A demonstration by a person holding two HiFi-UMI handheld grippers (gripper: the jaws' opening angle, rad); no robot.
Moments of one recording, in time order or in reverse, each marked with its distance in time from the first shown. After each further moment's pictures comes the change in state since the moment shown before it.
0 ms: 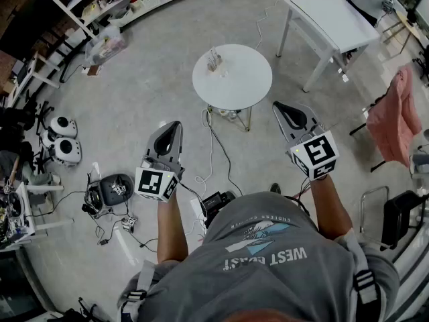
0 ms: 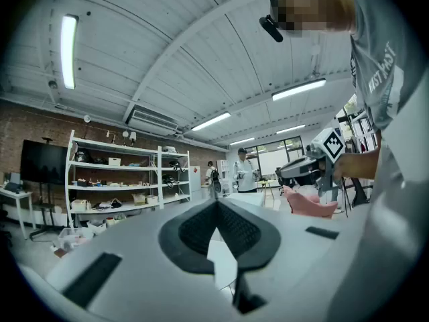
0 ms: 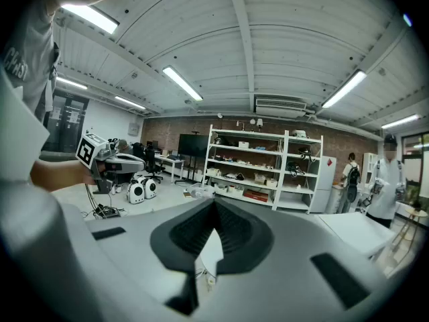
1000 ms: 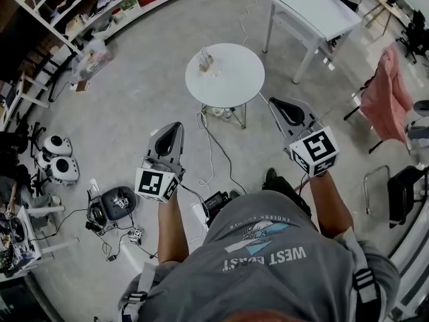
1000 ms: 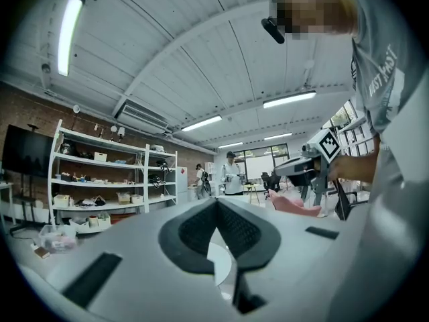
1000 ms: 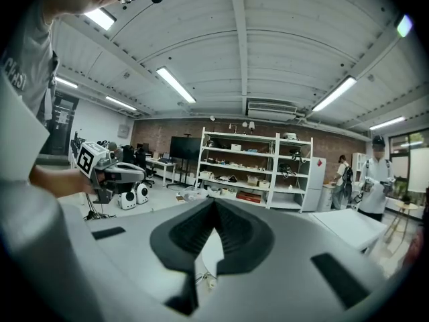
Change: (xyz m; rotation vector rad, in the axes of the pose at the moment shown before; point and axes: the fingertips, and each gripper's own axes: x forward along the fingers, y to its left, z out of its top) left arm -0.012 0.007 -0.019 -0.023 -0.029 -0.124; right arm -0.001 0.035 0.002 0.034 -0.028 -0.078
